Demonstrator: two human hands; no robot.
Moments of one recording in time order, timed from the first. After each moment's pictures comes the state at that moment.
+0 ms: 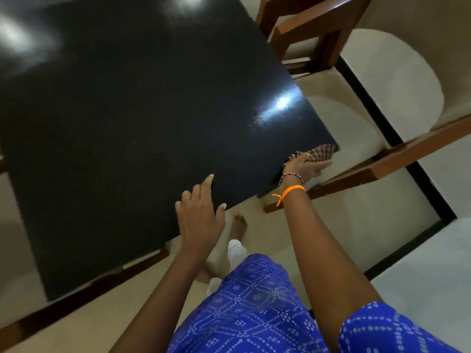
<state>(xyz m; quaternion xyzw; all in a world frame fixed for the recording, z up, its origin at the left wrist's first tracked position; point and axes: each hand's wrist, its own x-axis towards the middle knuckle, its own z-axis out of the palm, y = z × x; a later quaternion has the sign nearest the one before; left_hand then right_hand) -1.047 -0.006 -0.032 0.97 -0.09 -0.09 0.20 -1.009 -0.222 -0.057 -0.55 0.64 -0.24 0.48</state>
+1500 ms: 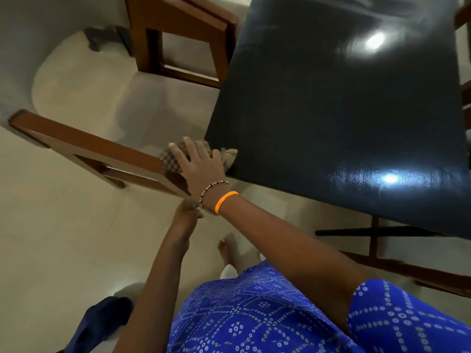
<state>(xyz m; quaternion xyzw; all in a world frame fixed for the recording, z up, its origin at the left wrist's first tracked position) -1.184 0.214 -0.027 0.63 0.44 -0.09 0.63 -1.092 0.179 -0.004 -0.92 -0.39 0.06 0.08</state>
